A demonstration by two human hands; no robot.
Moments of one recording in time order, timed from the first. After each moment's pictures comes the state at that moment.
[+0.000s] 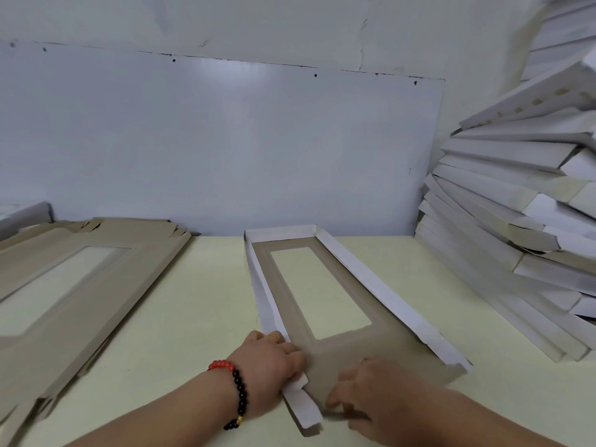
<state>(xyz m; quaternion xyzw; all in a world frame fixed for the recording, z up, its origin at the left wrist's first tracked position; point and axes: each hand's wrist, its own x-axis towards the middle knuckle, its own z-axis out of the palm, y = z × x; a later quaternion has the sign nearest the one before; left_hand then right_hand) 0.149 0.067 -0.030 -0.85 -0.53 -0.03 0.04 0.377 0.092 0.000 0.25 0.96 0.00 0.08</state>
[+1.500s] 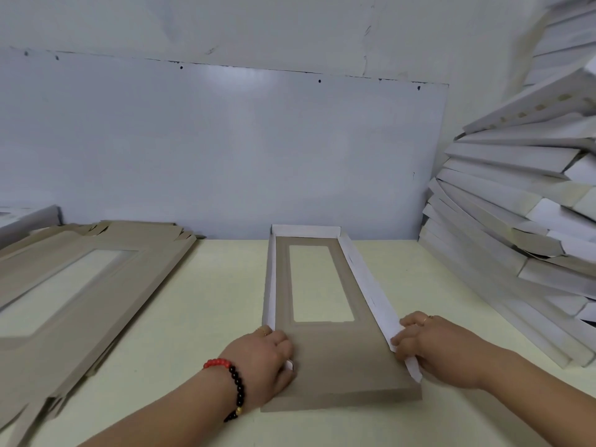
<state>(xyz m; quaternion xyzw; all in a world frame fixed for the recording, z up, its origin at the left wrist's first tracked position) 0.132 0.069 -0.032 -0.83 -0.55 -0.08 0.08 0.464 0.175 0.002 0.32 0.94 0.07 0.08</state>
